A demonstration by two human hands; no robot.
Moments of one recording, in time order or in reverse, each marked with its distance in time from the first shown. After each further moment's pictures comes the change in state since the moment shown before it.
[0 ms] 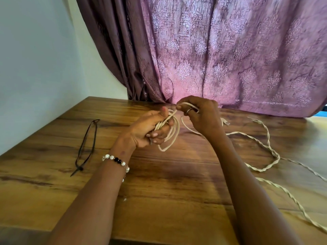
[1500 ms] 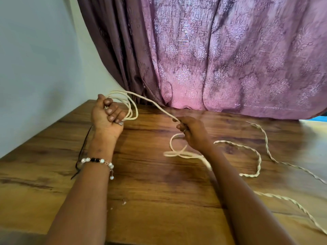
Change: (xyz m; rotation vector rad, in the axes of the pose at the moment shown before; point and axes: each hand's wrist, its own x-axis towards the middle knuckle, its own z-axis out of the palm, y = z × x) left_hand -0.031 0.037 -0.053 -0.580 0.647 0.593; right_hand -0.019 0.040 0.035 -0.086 -0.185 -0.060
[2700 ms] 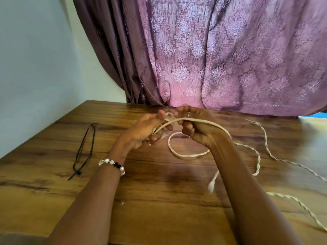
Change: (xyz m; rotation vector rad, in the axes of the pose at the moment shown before) left_hand -0.030 -0.067 0.026 1.050 -0.480 -0.271; right_hand 0.008 -0.054 -0.044 1.228 -0.053 0.757
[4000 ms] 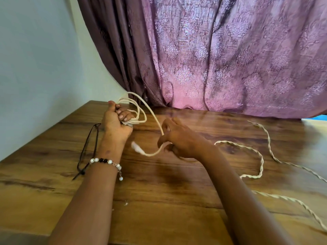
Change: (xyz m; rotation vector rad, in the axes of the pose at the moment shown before) left_hand 0.004 0.000 -0.063 -1.191 0.604 0.146; right_hand 0.014 0.039 0.011 -1.756 -0.393 -0.701
